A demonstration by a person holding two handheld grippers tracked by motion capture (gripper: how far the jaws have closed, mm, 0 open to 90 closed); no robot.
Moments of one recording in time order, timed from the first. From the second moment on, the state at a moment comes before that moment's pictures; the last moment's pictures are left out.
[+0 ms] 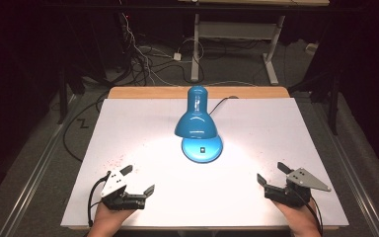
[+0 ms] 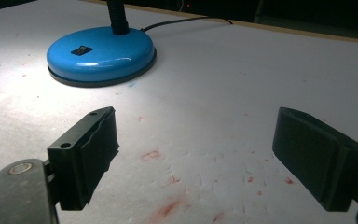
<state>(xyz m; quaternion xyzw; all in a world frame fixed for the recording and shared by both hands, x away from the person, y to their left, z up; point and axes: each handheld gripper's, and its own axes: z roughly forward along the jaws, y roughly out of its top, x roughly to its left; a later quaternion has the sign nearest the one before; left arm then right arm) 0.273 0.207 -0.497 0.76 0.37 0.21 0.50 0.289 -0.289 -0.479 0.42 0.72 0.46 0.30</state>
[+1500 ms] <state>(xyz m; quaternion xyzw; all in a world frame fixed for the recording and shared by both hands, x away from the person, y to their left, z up) 0.273 0.205 -0.497 0.76 0.36 0.20 0.50 0.294 -0.288 -0.475 0.41 0.75 0.45 0.27</state>
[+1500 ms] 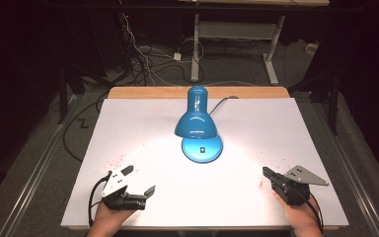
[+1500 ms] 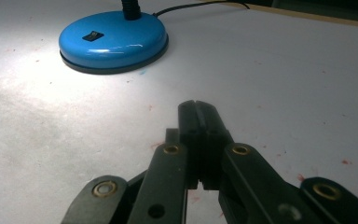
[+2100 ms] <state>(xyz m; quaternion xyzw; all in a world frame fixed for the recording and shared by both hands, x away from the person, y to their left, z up) 0.274 0.207 -0.497 0.76 0.37 0.20 0.50 0.311 -0.253 -0.470 0.37 0.77 0.48 0.22</state>
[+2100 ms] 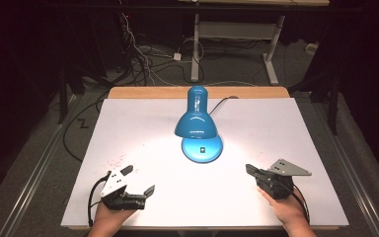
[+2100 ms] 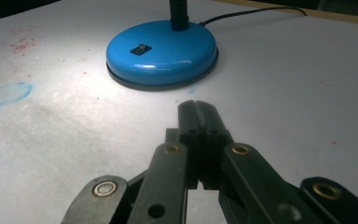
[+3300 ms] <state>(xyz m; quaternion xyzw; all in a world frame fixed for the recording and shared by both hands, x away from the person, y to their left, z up) 0.275 0.206 -0.497 0.77 0.36 0.20 0.49 0.360 -0.176 -0.466 0.33 0.79 0.48 0.20</state>
